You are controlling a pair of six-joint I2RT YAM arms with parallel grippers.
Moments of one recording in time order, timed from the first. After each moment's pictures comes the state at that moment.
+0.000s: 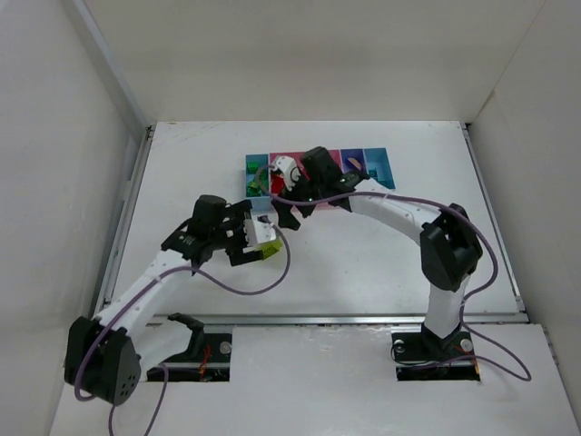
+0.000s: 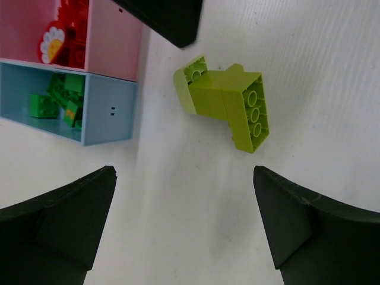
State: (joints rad) left arm -0.39 1.07 0.69 -0.40 0.40 0.95; right arm 0.70 1.86 1.51 -0.41 -0.36 -0.20
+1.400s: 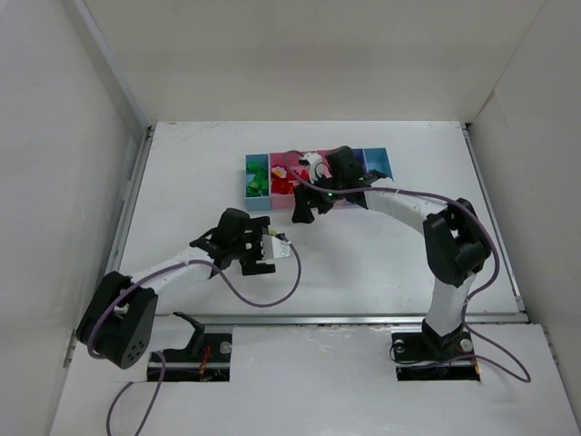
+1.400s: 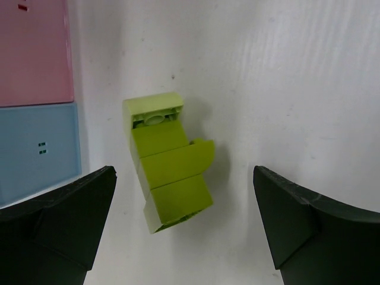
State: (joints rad) left arm -0.51 1.24 0.54 -0.13 0.32 0.98; right arm 0.56 1.88 1.37 -0.30 -0.53 0.01
